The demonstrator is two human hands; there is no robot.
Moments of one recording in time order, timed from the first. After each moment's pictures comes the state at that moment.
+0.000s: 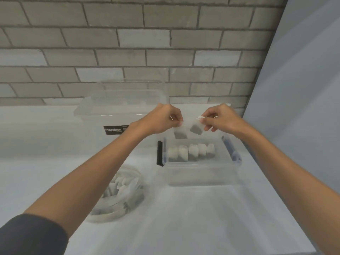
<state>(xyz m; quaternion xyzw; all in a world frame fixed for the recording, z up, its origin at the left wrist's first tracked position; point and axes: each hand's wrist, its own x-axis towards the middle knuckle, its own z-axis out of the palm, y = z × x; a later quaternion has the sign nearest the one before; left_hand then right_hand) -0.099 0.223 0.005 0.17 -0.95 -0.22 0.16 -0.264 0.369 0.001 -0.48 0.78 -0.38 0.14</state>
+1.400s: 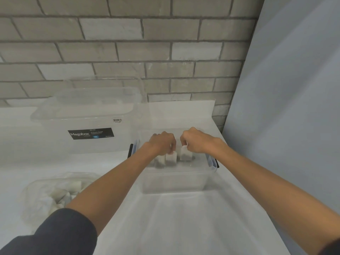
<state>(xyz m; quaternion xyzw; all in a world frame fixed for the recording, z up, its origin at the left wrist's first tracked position) -0.212 0.239 -0.100 0.25 -0.96 -0.09 -0.07 -0.309 0.353 -0.065 -0.58 0.80 0.00 0.12</state>
